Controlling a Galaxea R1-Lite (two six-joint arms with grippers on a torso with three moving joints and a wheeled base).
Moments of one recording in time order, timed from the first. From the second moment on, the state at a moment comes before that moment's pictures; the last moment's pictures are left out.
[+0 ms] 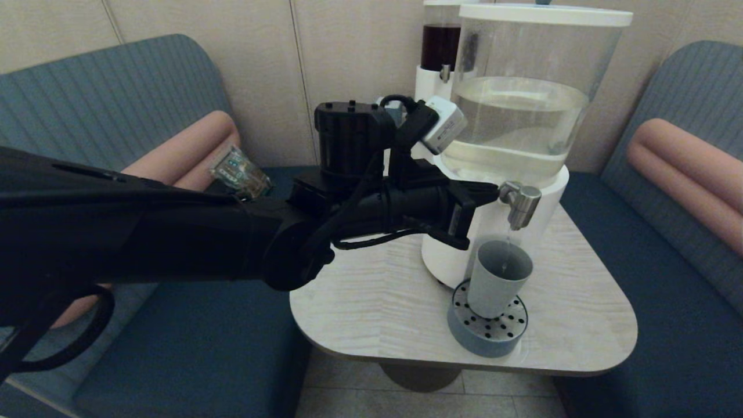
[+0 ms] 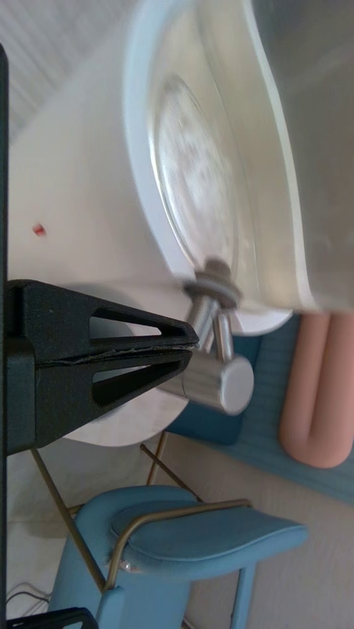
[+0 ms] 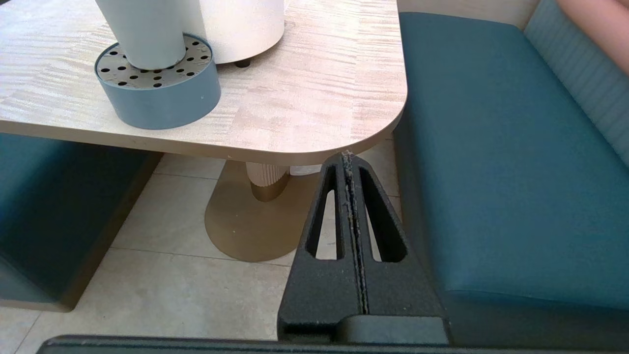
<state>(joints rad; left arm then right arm) -0.72 2.02 -1.45 -0.56 -0.48 0.12 0.00 0.00 0.00 0.00 -0.01 0.00</state>
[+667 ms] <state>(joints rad) -0.73 2.05 -1.48 -0.61 -0.47 0.12 0.00 0.00 0.00 0.00 -0.01 0.00</state>
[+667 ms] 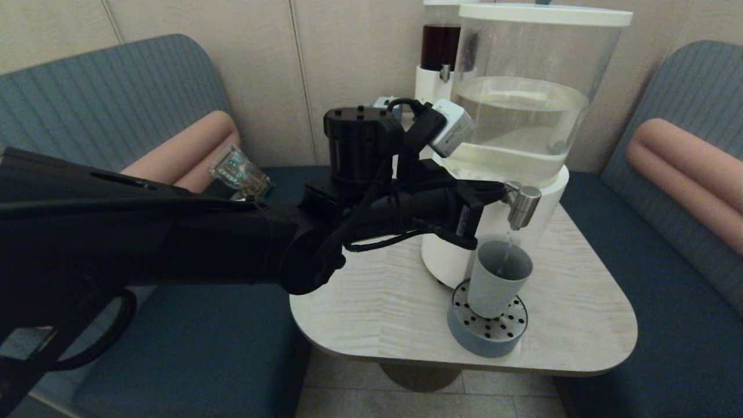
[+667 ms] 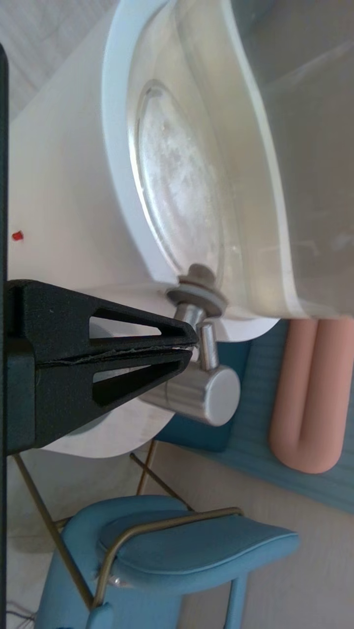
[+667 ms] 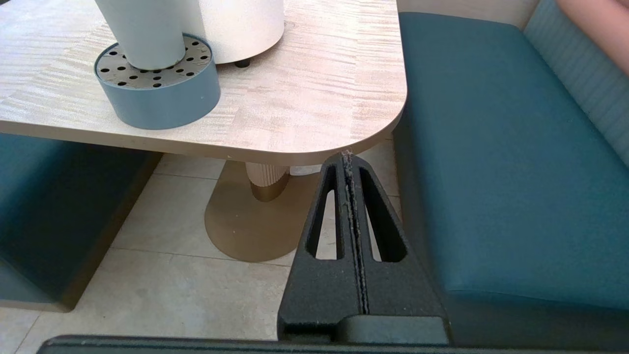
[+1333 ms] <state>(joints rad) -0.73 2.11 -1.56 -0.60 -0.47 0.12 0.00 0.00 0.00 0.00 -0.01 0.00</state>
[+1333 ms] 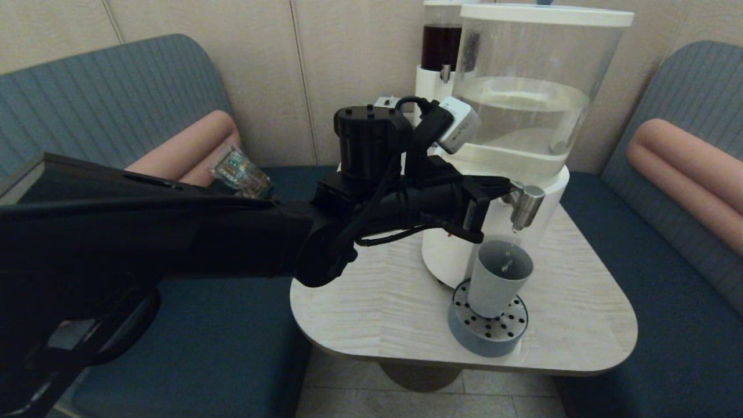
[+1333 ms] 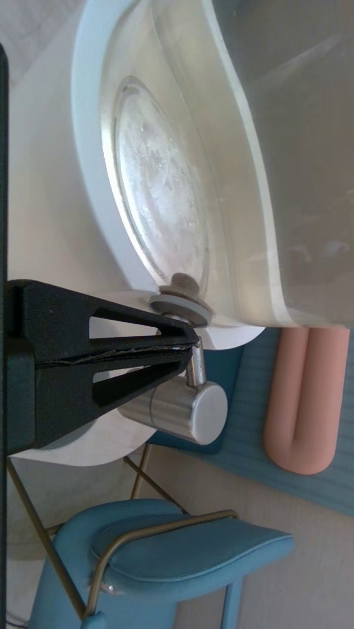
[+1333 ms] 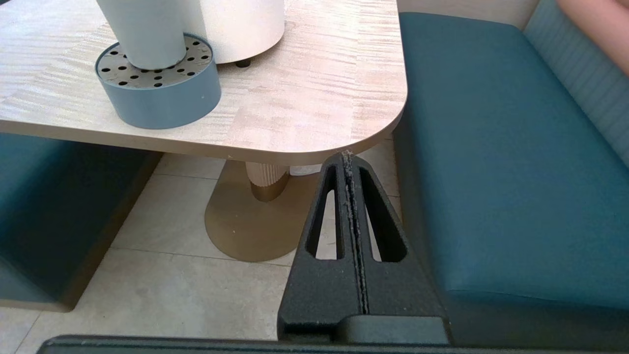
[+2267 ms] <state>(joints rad) -0.77 2.20 -1.74 -0.52 -0.47 0.13 0.00 0.00 0.00 0.00 -0.01 0.00</state>
